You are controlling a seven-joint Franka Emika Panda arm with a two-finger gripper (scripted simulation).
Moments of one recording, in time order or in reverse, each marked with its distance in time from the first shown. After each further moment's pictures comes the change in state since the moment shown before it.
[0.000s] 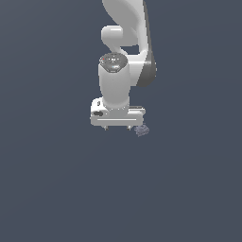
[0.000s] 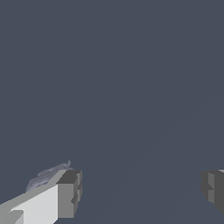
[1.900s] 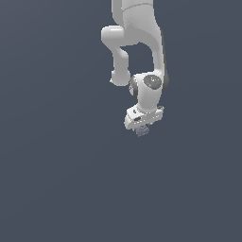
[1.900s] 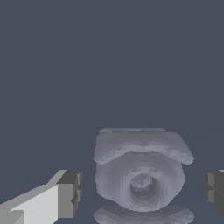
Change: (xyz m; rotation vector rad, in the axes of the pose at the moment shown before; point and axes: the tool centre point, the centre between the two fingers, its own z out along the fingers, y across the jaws) arm -0.093 -0.127 0.116 -0.012 -0.005 -0.372
